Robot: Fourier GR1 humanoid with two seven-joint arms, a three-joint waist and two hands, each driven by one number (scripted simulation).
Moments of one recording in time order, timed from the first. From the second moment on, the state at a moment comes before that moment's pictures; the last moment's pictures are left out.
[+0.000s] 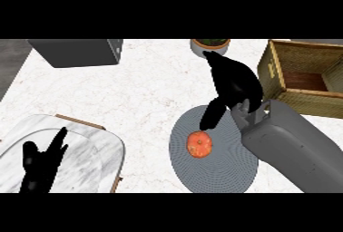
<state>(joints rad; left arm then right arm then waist) 0.13 0.36 -0.07 -1.39 0.20 0.14 0.17 -0.85 -0.40 0.61 -1.52 0.29 0.14 1.09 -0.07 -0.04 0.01</state>
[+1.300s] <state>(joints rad) 0.10 0.33 -0.08 -1.42 0.17 0.12 0.20 -0.63 -0.47 0.67 -1.79 0.30 0.14 1.18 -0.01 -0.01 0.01</state>
